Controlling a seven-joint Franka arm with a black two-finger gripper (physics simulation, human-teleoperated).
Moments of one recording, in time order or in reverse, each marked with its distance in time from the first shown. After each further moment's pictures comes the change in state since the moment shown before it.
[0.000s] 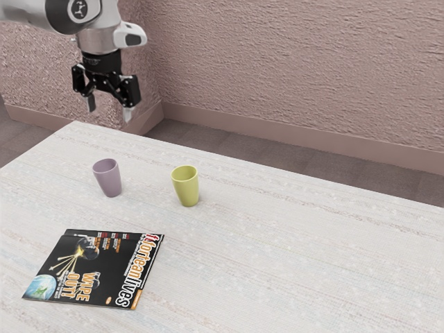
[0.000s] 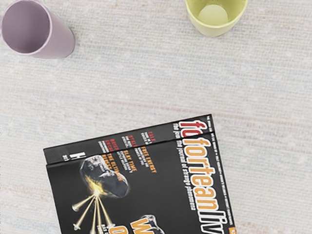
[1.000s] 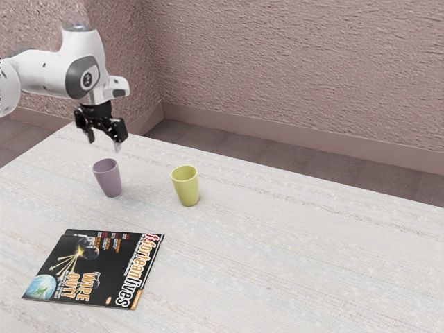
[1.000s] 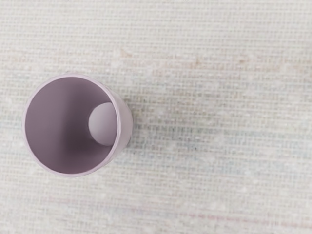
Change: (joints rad) arm 0.078 0.308 0.194 -0.061 -0.051 0.466 0.295
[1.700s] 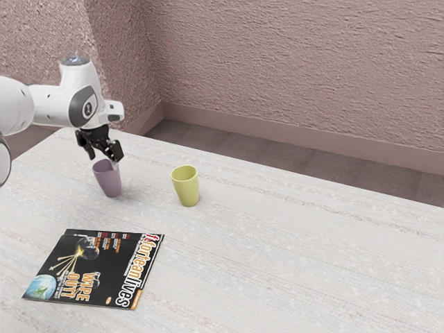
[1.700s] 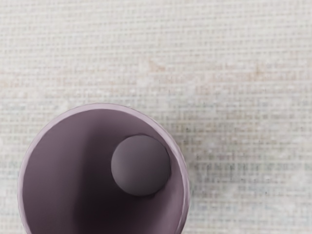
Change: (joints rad) arm 0.060 0.156 0.024 -0.002 -0.058 0.203 0.158
